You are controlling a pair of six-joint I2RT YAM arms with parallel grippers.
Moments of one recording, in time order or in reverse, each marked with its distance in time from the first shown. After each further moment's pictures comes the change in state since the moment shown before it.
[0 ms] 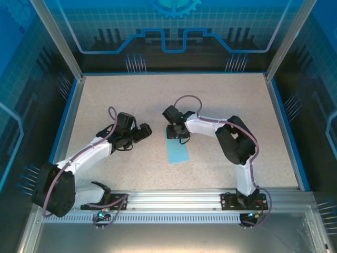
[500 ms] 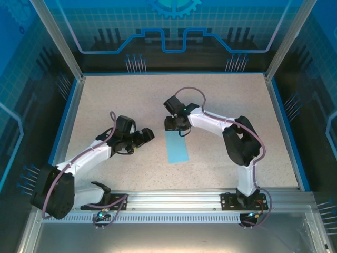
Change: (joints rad) left arm -0.002 -0.018 -0.071 0.051 0.193 -0.037; right arm -0.039 -0.045 0.105 -0.050 -0.082 -0.110
